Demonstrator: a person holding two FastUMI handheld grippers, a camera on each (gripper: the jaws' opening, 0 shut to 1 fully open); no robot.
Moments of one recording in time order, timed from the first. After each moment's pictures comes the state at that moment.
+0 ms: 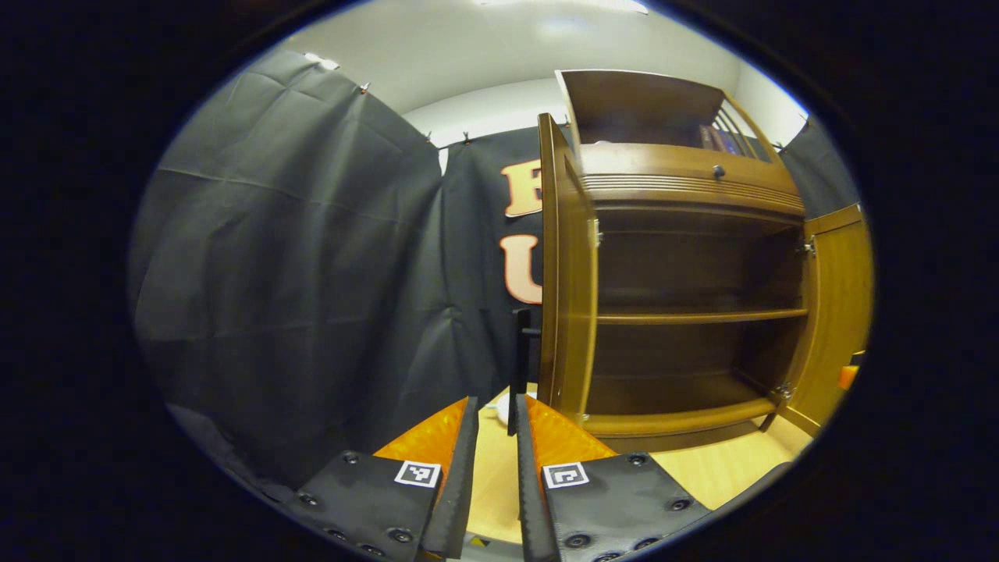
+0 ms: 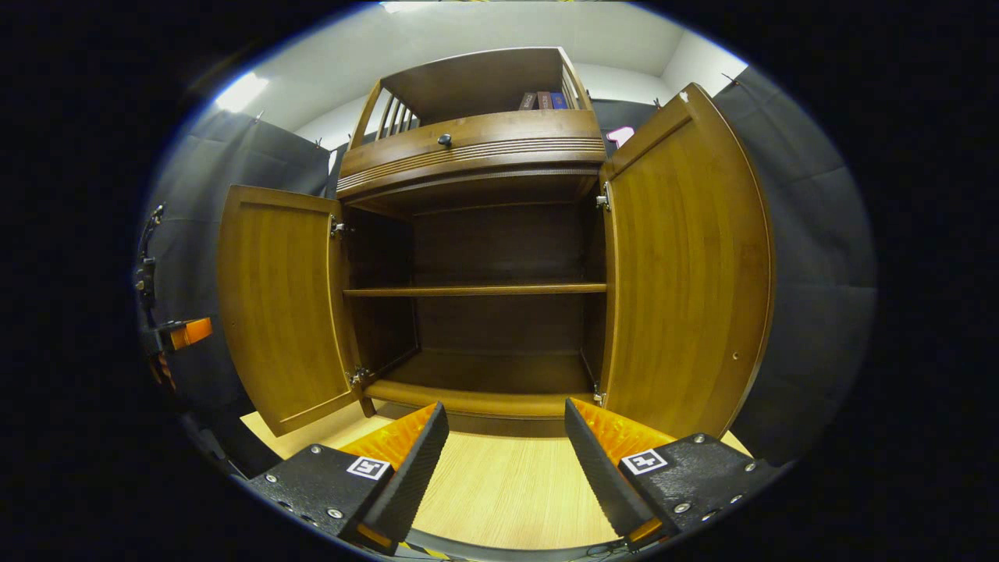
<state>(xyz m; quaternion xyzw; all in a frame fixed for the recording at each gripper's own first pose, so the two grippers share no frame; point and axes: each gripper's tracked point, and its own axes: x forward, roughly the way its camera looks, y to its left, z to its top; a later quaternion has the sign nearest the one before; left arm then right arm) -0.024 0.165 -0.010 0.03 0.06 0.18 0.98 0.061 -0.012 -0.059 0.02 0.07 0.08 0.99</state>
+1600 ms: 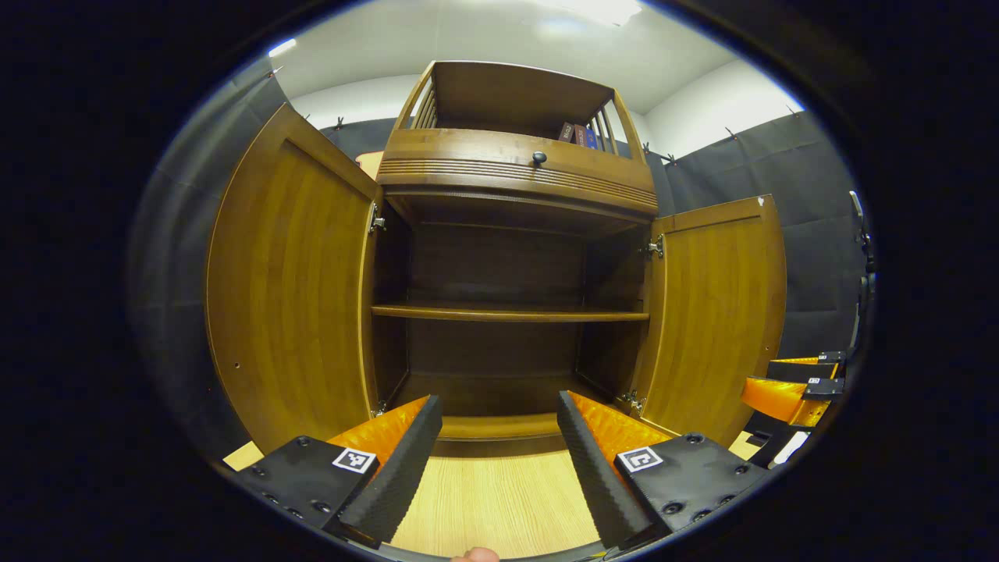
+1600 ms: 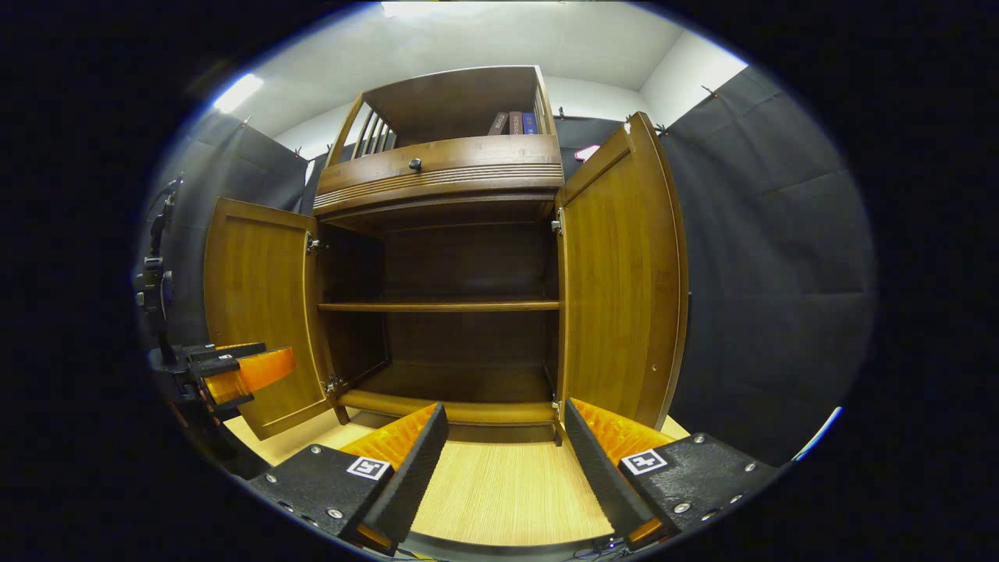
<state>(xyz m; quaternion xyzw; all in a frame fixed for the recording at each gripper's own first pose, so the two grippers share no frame) 0.033 -0.044 -0.041 -0.02 0.07 -0.06 1.00 0.029 -0.050 -0.034 0.02 0.04 0.02 1.00</state>
